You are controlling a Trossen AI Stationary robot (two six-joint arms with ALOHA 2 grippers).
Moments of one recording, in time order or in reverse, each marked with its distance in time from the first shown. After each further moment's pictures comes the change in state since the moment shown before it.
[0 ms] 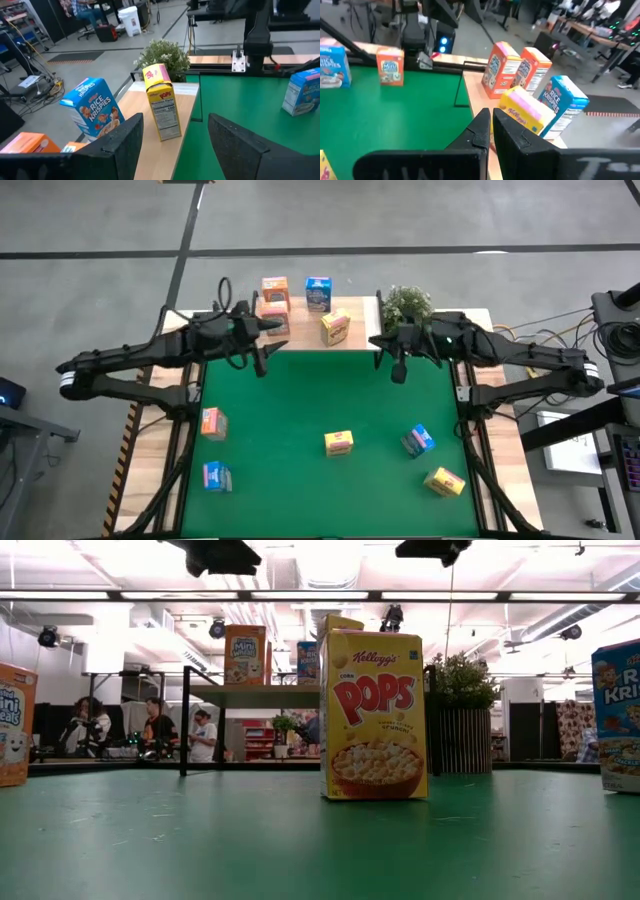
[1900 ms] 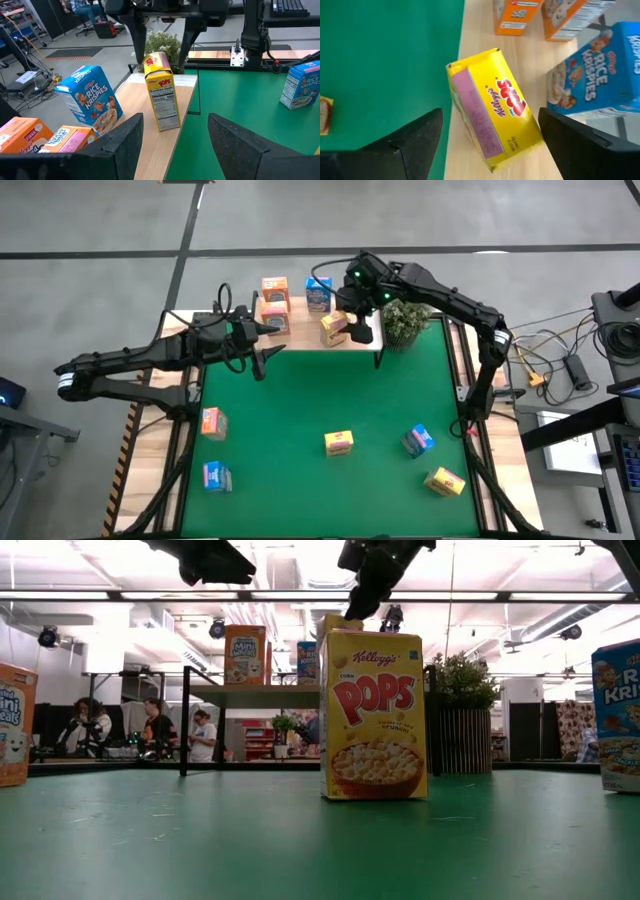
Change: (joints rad) left arm -0.001 -0.033 -0.067 0.019 -0.001 -0.015; right arm -0.299 0.791 0.952 -0.818 -0.349 -0.298
